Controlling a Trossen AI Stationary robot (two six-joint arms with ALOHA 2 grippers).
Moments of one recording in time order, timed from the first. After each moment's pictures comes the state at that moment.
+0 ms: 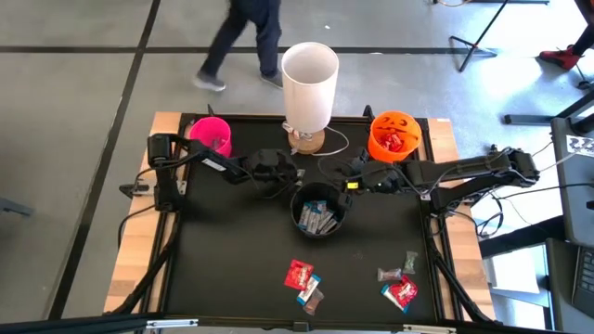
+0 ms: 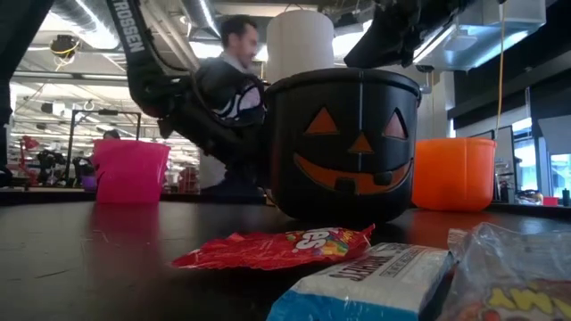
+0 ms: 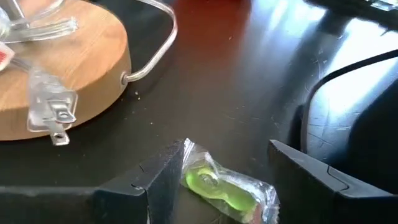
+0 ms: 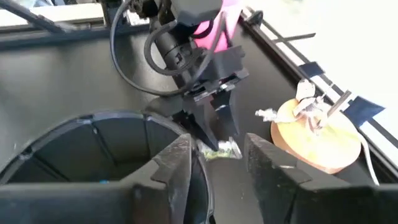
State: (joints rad) left arm 0.28 1.87 0.71 0.65 -0.03 -0.22; right arm 0.08 1.23 0.90 -0.21 0.37 0.16
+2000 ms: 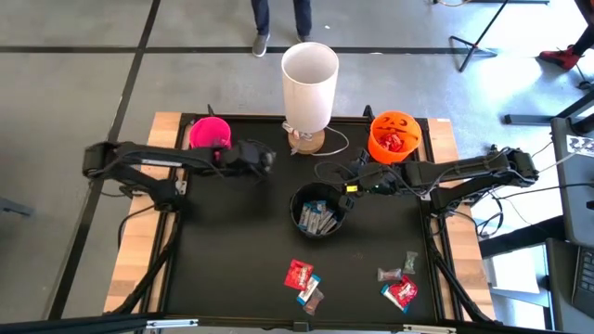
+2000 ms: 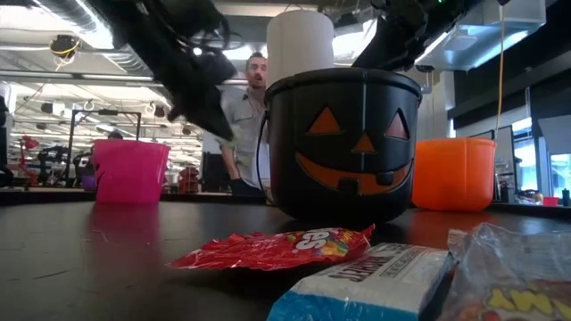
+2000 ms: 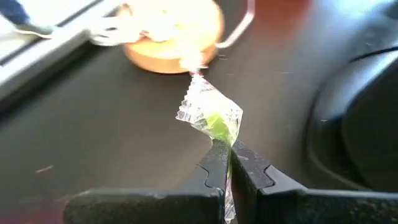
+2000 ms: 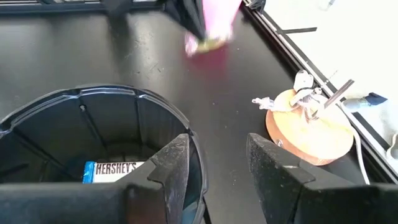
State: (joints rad) left arm 0.21 1.31 0.77 -0.24 -0.30 -0.38; right arm 0.08 1.24 0.90 -0.26 0.37 0.12
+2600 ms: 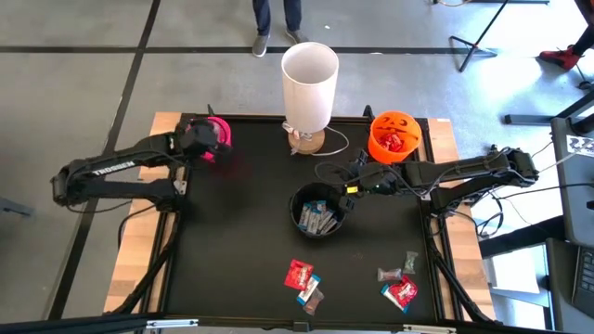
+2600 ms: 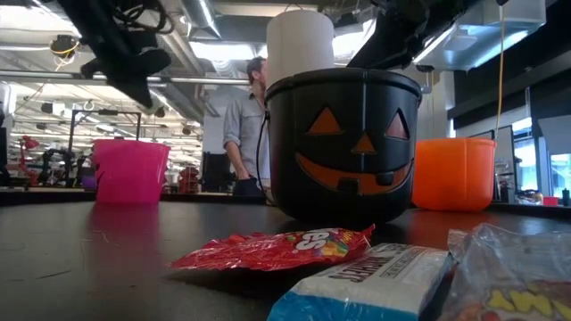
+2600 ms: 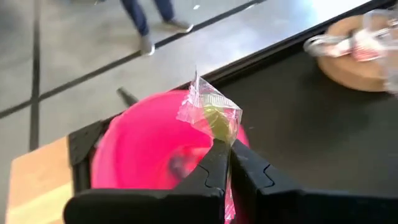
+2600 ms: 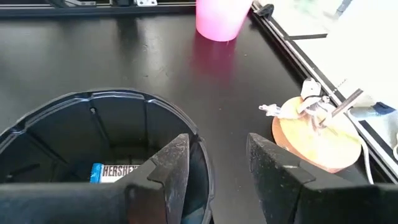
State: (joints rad) left arm 0.40 0.85 0.77 -0.80 -0.64 -0.47; right arm 0.08 1.24 0.90 -0.24 0.35 0.10
